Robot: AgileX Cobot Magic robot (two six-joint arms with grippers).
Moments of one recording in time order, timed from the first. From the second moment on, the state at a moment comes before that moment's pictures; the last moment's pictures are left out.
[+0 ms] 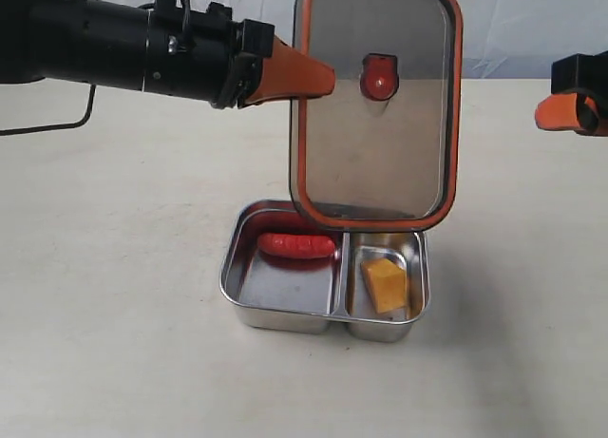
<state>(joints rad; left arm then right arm) -0.38 1.68 -1.13 -1.55 0.93 1.16 0.15 1.09 -0.87 0.48 0.76 -0.28</state>
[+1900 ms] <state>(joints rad) -1.24 1.64 -0.83 1.59 0.74 -0.61 0.15 1.09 -0.87 0.40 0.80 -0.25</state>
